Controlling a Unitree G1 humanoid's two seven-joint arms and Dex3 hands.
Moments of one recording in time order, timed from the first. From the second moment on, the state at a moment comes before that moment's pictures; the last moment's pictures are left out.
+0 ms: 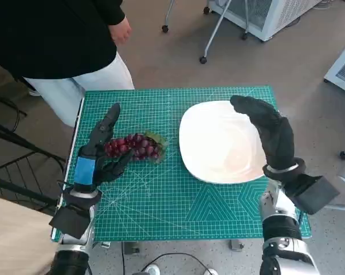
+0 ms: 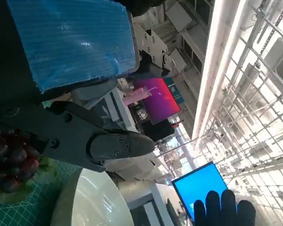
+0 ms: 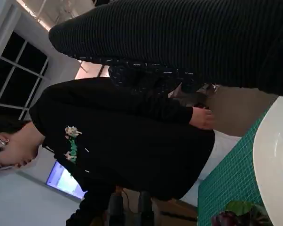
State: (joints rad) left arm -0.29 0.20 0.11 0.44 0.03 -0.79 -0.06; right arm -0.78 -0.14 -0.26 1.07 0.32 -1.02 0.74
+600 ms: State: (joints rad) left arm -0.29 0.20 0.11 0.44 0.03 -0.79 -0.07; right arm -0.78 -0.14 -0.26 1.07 0.31 -1.02 0.74
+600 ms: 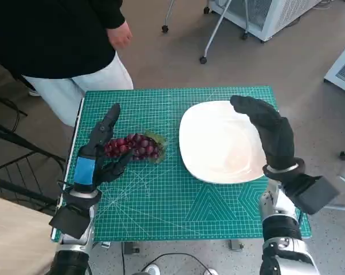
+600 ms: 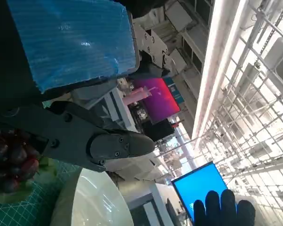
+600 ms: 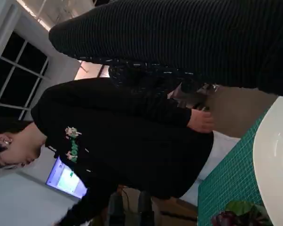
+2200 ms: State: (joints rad) left arm -0.22 0.36 0.10 -0.06 0.27 -0.12 -0.12; right arm -0.78 -0.14 -0.26 1.07 0.31 -1.02 0.74
